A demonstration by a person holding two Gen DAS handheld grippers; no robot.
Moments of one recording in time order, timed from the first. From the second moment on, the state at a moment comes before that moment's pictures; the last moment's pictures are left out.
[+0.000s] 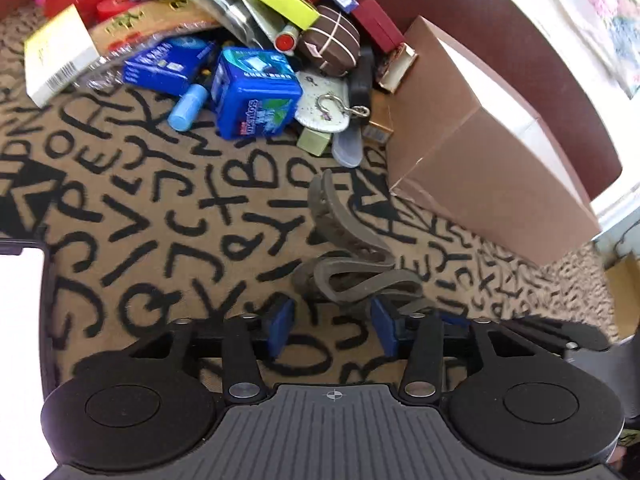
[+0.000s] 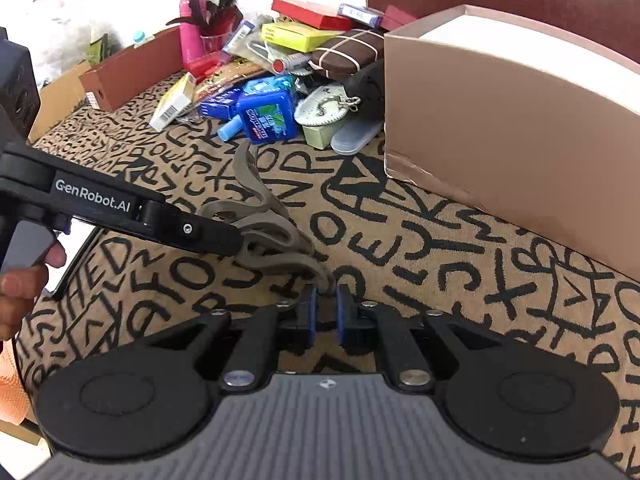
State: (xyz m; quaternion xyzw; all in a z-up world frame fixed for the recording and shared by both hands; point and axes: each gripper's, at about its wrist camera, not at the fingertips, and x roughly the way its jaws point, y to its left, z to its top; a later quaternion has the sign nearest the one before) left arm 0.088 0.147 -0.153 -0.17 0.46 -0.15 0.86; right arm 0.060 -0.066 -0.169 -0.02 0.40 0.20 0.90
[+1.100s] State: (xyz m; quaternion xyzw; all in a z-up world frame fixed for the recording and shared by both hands) left arm 0.101 0.107 -0.123 -0.14 0.45 -0.17 0.86; right arm 0.051 -0.089 -0.150 0.00 0.37 0.21 0.90
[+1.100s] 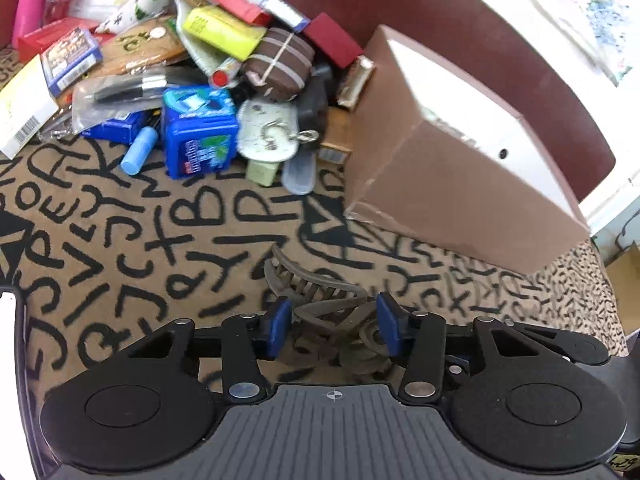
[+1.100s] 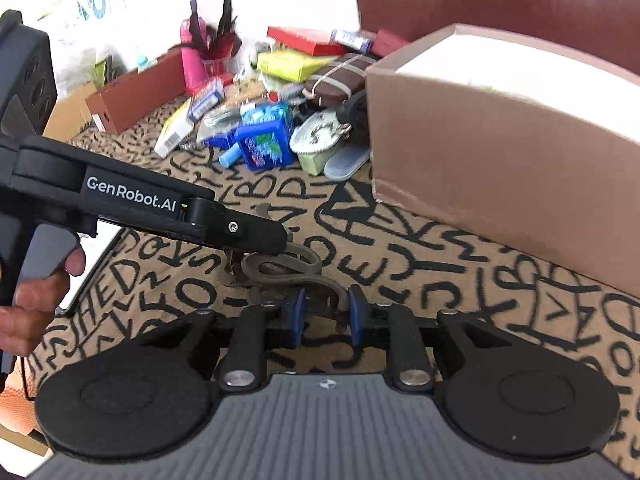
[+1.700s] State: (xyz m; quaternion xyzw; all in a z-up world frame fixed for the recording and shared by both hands) left arm 0.174 -0.024 -0.015 -0.13 0.36 -0.26 0.88; right arm 0.078 -0.204 -0.031 -0.01 0.25 0.13 0.96
